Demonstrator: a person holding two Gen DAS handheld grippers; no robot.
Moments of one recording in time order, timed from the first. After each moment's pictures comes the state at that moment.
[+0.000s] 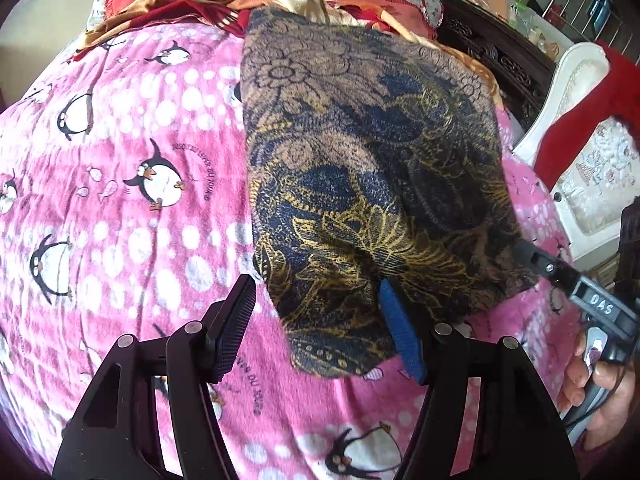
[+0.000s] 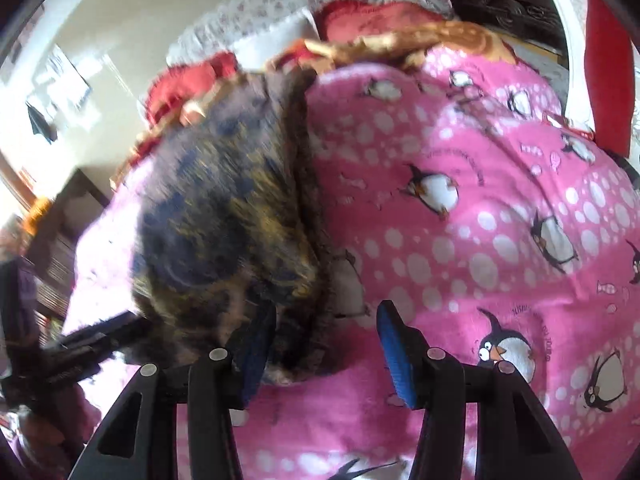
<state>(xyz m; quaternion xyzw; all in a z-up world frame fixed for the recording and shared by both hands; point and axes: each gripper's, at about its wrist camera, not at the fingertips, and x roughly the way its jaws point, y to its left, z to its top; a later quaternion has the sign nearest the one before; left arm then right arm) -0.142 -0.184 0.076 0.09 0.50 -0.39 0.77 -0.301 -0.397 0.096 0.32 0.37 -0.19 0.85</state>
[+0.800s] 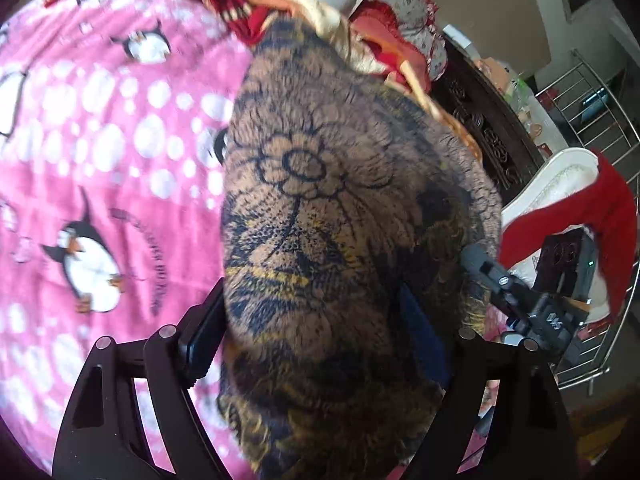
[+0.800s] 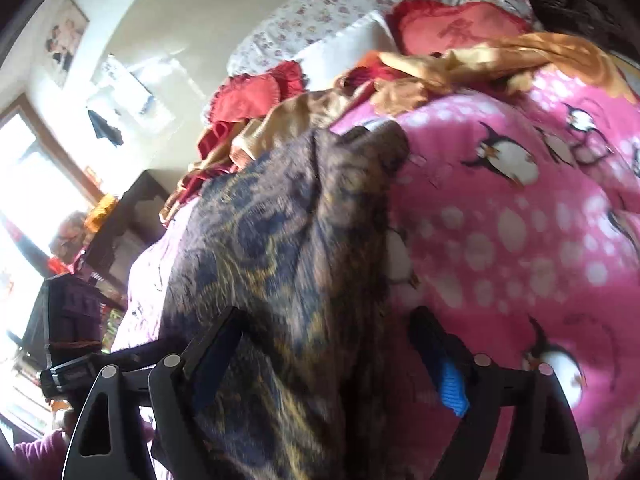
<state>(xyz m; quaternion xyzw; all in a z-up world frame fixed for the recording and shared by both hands) -0.063 -0.218 0.059 -0.07 0.54 -0.43 0.72 -0.192 -0.468 0.085 0.34 0.32 -0.04 0.88</state>
